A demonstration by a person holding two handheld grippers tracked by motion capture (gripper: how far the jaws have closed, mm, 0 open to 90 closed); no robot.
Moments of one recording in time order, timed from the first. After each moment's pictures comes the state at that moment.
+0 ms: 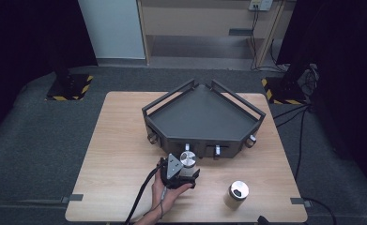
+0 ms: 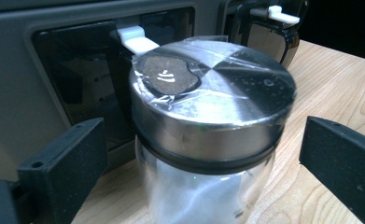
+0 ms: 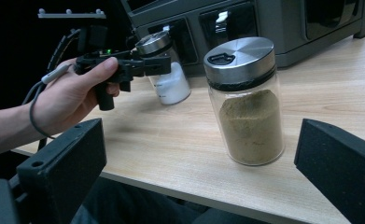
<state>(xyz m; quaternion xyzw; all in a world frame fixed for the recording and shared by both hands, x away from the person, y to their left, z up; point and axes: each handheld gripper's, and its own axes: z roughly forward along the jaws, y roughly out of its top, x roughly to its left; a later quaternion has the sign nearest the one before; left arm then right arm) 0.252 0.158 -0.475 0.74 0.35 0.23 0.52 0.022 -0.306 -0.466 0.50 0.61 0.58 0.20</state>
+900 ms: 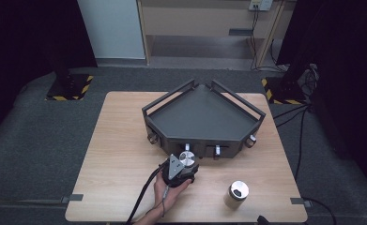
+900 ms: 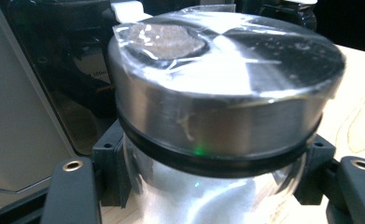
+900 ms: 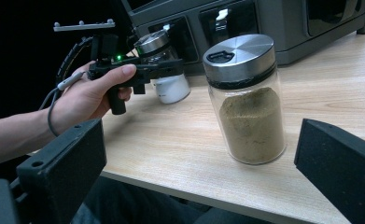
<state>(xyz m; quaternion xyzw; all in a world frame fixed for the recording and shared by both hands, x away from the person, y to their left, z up) 0.257 0.157 -0.495 0.74 0.34 0.24 0.53 0.025 -0.308 -0.467 0.50 0.61 0.58 0.19</state>
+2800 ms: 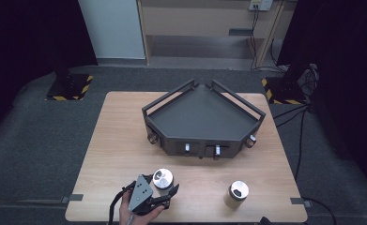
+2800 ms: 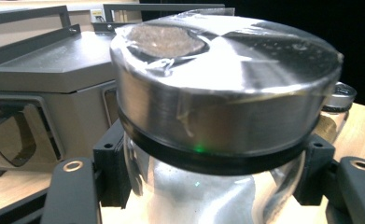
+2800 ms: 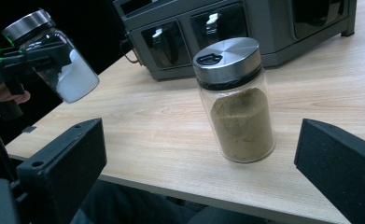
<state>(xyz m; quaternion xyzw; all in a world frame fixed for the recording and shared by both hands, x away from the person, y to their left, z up) 0.165 0.242 -0.435 0.72 0.29 0.24 0.58 0.018 -0.309 -0.467 0.51 0.60 0.58 0.20</state>
